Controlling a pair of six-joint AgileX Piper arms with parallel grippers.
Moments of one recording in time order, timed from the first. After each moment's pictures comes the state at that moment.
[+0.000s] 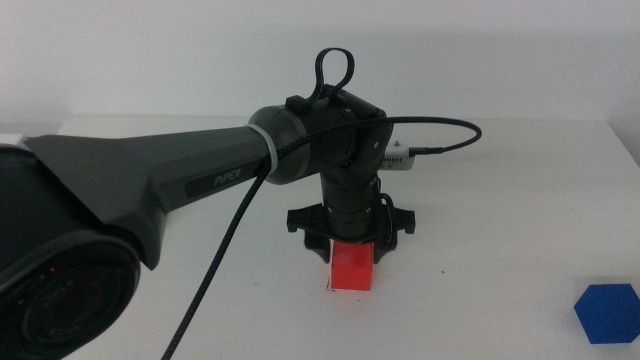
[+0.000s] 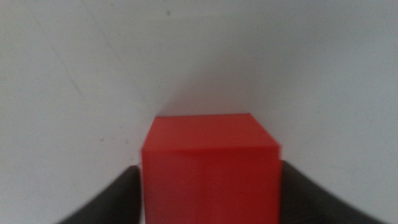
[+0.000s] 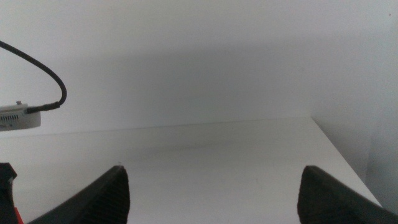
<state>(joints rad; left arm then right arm) -0.73 2.14 -1.69 0.01 1.05 -0.66 0.02 0.00 0.00 0.00 0.11 0.08</state>
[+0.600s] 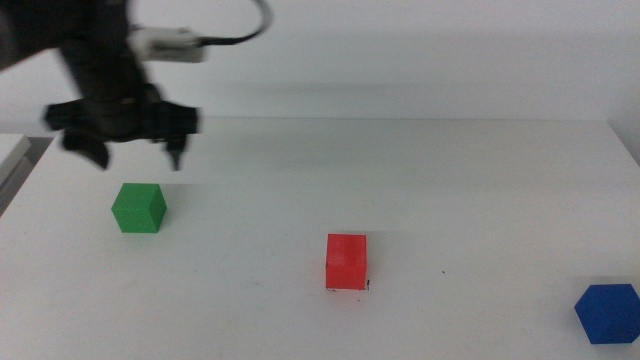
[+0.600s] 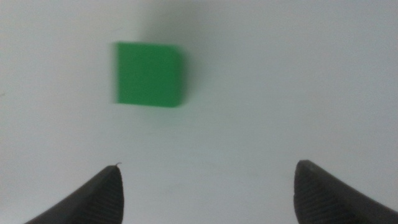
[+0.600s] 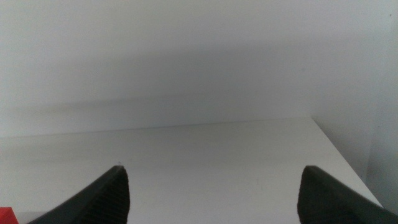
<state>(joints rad) -0.25 1.75 -1.54 0.13 1.19 -0.31 0.02 0.00 0.00 0.00 0.11 0.08</state>
